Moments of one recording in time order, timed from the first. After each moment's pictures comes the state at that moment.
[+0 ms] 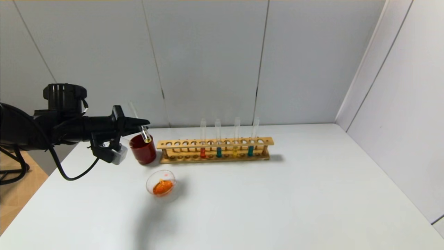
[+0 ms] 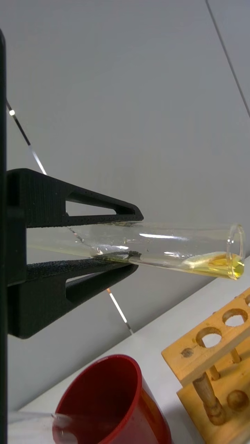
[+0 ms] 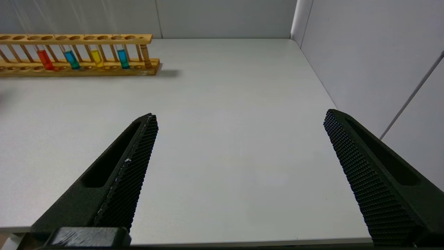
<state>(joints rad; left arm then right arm) 0.09 1.91 -1.12 -0.31 -0.88 2.30 0.00 0.00 0.00 0.00 0.00 0.00</state>
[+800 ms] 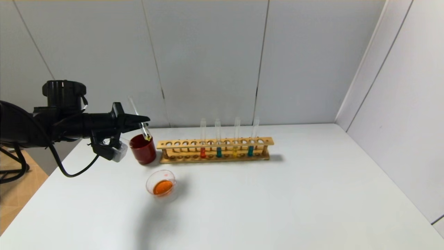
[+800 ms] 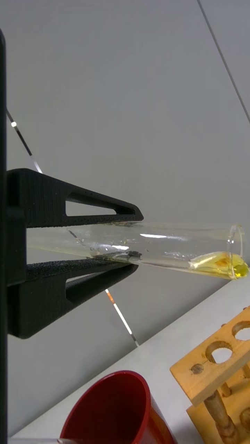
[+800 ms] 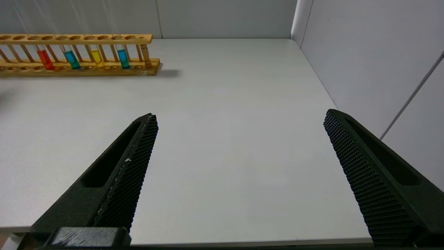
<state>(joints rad) 0.09 1.91 -1.14 -0.31 -0.87 2.32 0.00 0.00 0.00 0.00 0.00 0.00</state>
